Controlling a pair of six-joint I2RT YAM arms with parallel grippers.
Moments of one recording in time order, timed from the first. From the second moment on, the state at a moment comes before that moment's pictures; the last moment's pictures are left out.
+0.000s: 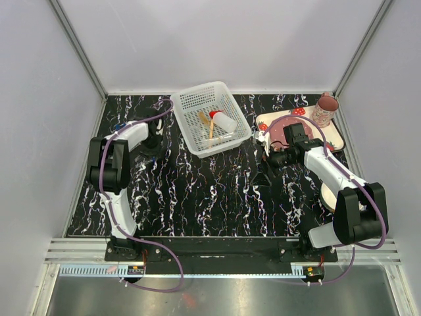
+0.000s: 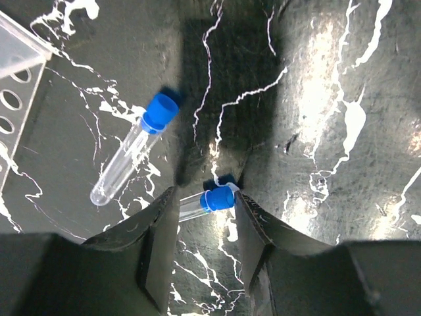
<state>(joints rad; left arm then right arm) -0.13 1.97 1.37 -0.72 -0.14 -0.01 0.22 1.43 0.97 -0.68 -0.92 -0.69</state>
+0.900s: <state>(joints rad) -0.13 1.86 1.26 -0.78 -0.10 -0.07 0.22 1.43 0.97 -0.68 -0.92 -0.70</state>
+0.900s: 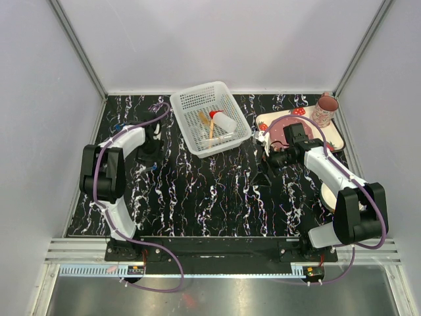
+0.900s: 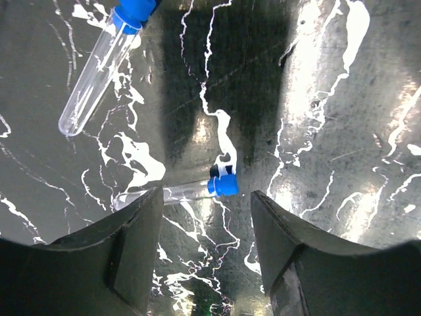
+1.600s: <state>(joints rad) -0.12 1.81 1.26 -0.76 -0.12 -0.03 0.22 1.44 0.97 -0.68 -0.92 -0.70</state>
